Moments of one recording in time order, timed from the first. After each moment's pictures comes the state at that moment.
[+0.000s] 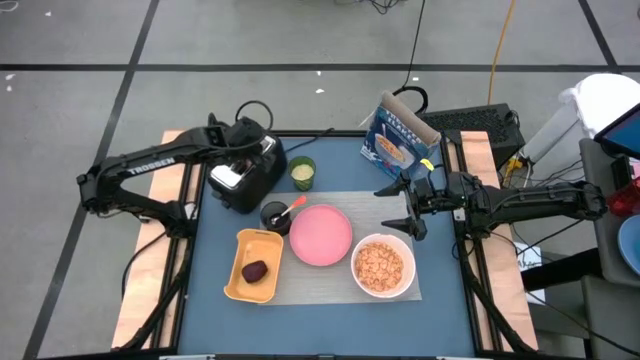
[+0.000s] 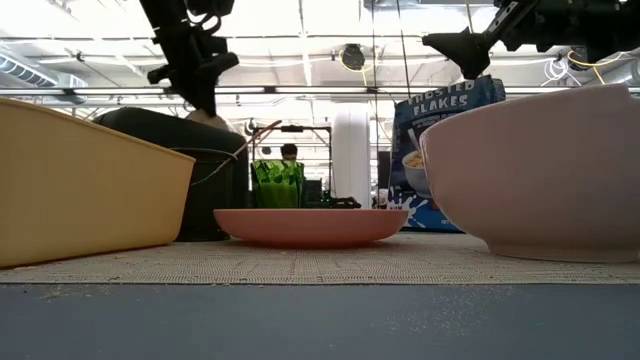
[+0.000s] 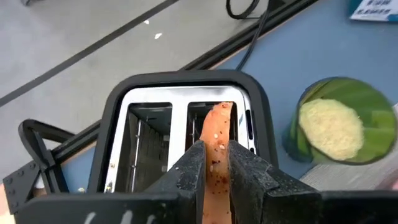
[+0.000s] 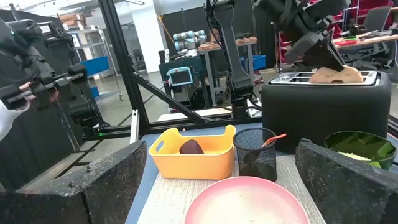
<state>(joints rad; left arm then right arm) 0.43 1.26 1.16 -0.85 -0.42 -0.38 -0.06 0.74 0.36 0.38 -0.21 0.20</state>
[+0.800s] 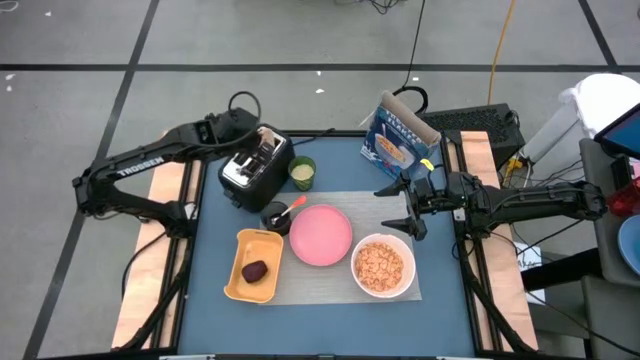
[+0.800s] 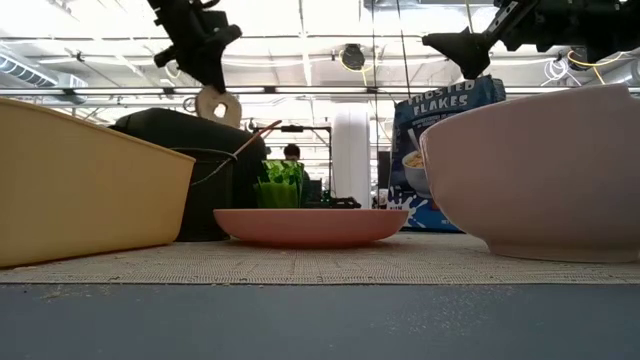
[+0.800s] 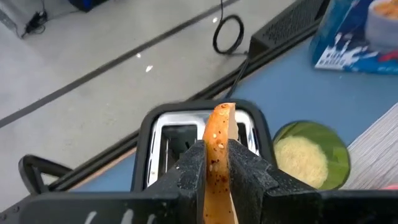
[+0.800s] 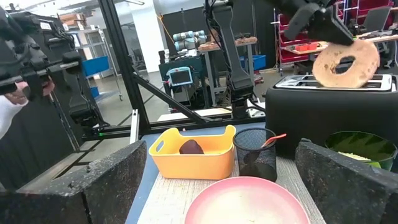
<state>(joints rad) 0.43 1.23 1.23 -0.81 -0.42 -0.33 -0.06 0.74 0.36 0.38 -0.21 0.20</state>
